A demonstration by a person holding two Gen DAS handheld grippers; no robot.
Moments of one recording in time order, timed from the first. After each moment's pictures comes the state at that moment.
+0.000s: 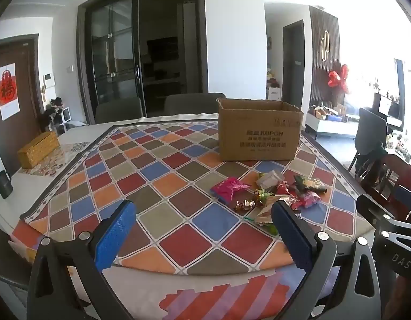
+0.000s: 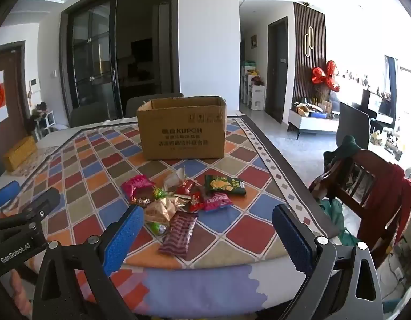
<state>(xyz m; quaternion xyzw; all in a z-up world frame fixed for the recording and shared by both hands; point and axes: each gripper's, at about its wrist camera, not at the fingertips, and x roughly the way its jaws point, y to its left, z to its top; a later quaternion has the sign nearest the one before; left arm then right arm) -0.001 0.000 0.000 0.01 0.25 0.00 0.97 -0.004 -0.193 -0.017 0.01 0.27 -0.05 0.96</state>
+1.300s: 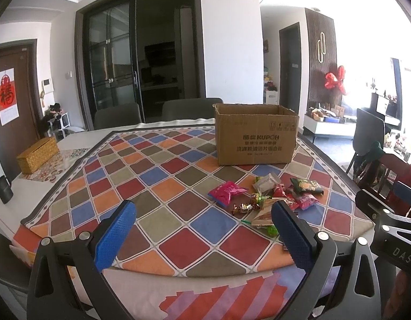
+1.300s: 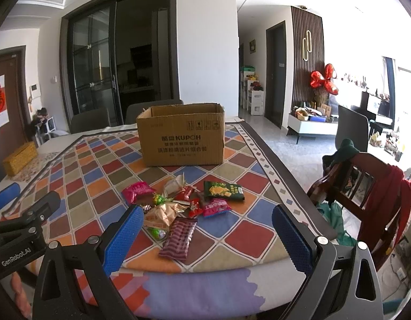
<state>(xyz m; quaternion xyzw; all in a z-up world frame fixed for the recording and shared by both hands) -0.005 -0.005 0.014 0.02 0.25 -0.01 0.97 -0.008 -0.196 -0.010 0.01 0.26 -0.05 0.97</state>
